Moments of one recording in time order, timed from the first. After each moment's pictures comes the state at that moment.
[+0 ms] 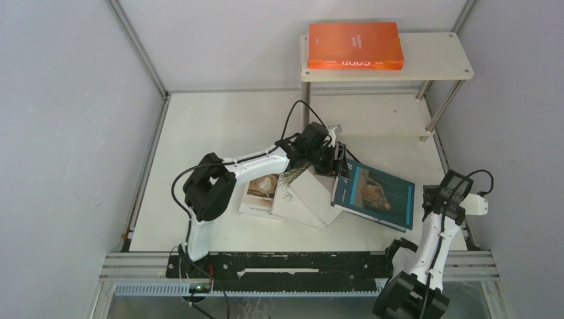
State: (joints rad) left arm -0.89 2.01 1.52 -0.21 0.39 -0.68; right arm -0.58 0.75 0.55 -0.67 0.15 1.00
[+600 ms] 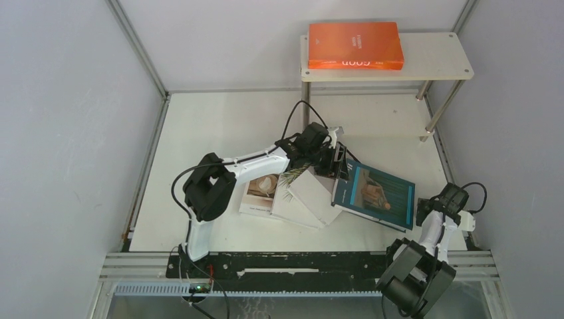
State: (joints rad) left arm -0.89 2.01 1.52 -0.23 0.43 -0.63; right arm -0.72 0.91 0.37 -0.53 0.06 1.04
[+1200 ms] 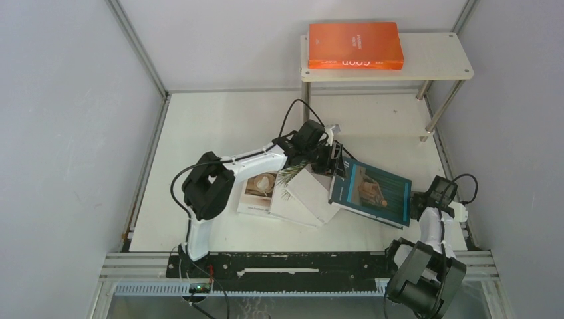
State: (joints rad) left arm -0.87 2.01 1.52 -0.24 0.45 -0.63; right arm -0.55 0.96 0.36 -0.43 0.07 1.15
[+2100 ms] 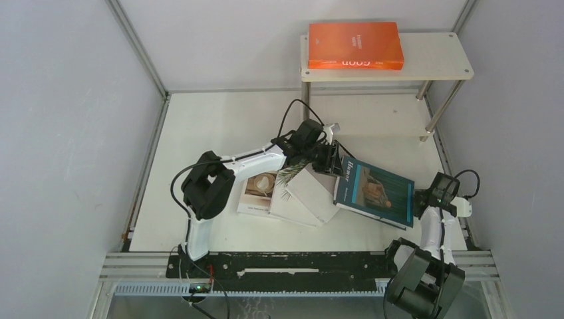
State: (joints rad) left arm -0.86 2.01 1.50 -0.17 0.52 -0.67; right arm -0.53 0.93 0.42 -0.49 0.09 1.10
